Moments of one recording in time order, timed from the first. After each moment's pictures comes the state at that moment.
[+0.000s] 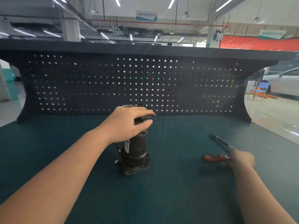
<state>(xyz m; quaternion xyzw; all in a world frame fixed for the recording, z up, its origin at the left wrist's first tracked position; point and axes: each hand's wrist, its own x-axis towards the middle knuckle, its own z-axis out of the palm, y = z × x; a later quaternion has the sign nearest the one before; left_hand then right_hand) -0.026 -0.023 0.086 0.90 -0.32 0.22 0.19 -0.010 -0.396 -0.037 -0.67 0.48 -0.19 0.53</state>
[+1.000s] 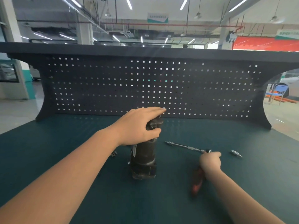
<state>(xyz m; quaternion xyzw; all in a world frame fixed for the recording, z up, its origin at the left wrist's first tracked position) -0.012 -0.001 0.090 0.91 -0.34 0.18 0.15 0.036 -0.266 -0.054 -0.73 0.35 -0.15 0.56</state>
